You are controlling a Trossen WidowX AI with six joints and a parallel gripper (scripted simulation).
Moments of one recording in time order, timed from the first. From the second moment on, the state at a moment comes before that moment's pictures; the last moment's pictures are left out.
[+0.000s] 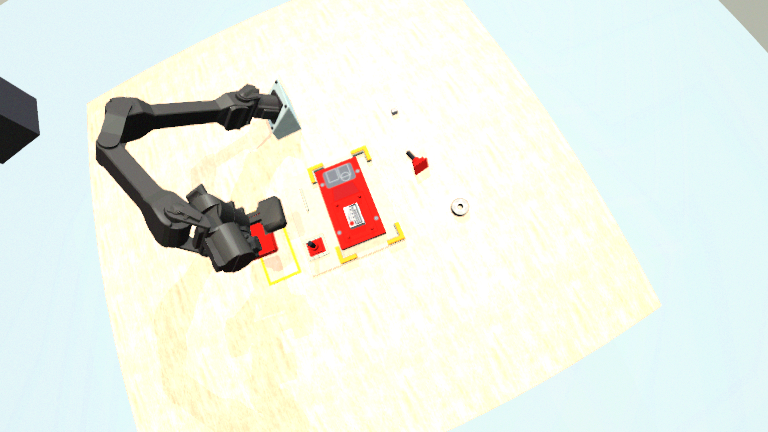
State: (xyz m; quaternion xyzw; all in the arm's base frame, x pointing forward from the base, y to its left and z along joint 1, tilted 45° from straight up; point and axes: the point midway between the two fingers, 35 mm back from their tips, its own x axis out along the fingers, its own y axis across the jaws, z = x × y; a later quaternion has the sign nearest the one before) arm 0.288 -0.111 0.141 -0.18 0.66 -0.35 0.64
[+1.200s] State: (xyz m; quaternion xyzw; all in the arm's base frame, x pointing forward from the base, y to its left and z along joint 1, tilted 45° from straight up) arm 0.286 -0.132 0.119 -0.18 0.65 -0.35 0.64
